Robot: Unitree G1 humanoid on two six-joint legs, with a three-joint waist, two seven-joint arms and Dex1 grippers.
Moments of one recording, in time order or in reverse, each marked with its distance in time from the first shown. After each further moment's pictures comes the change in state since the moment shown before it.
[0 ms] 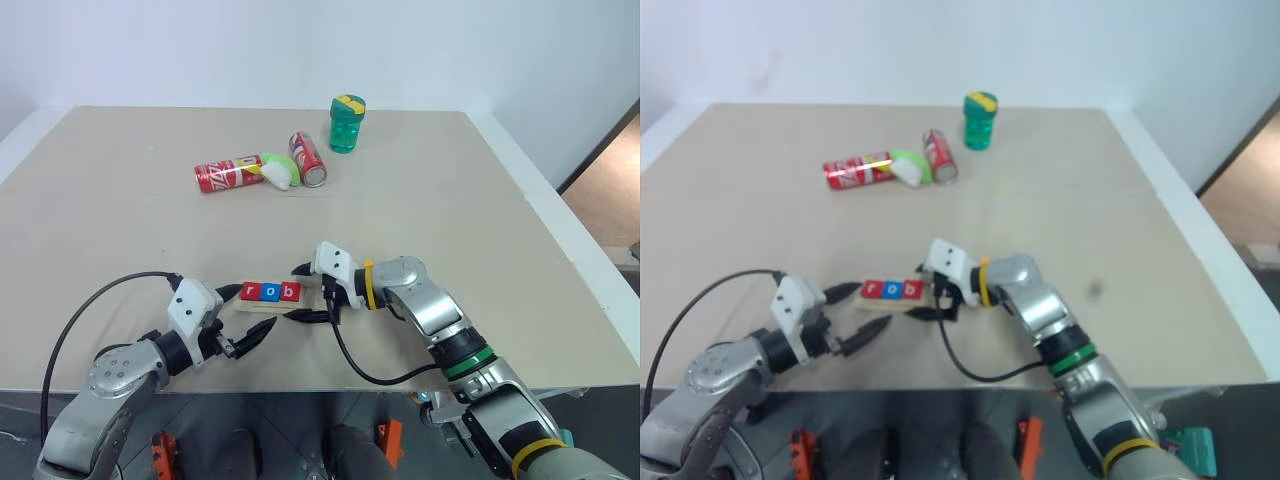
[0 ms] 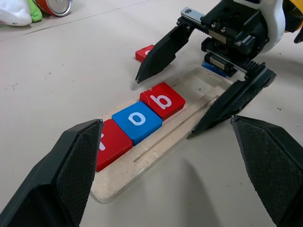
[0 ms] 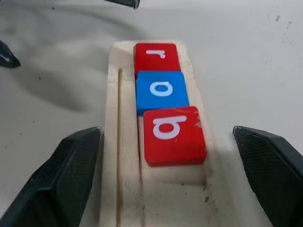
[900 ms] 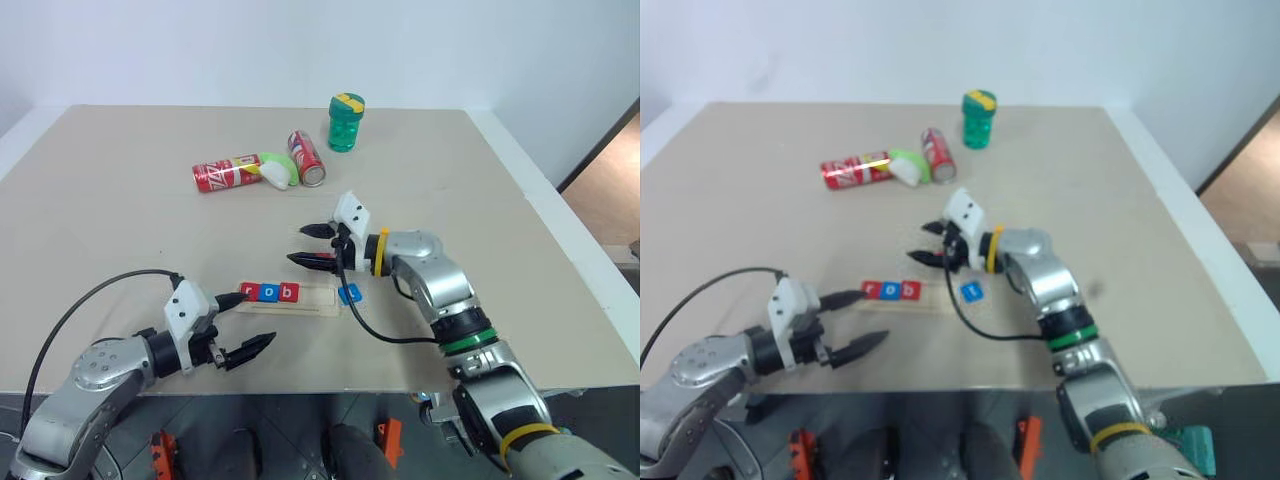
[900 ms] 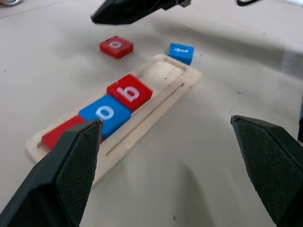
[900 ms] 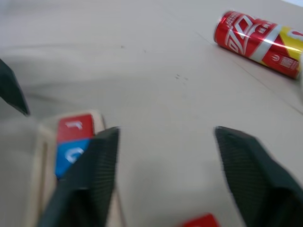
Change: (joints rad) left arm 0.000 0.111 0.023 0.010 -0.096 0.023 -0.124; right arm -0.066 0.065 -0.166 0.012 0.088 0.045 -0.131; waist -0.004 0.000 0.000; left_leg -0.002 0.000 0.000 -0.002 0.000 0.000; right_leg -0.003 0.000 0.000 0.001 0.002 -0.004
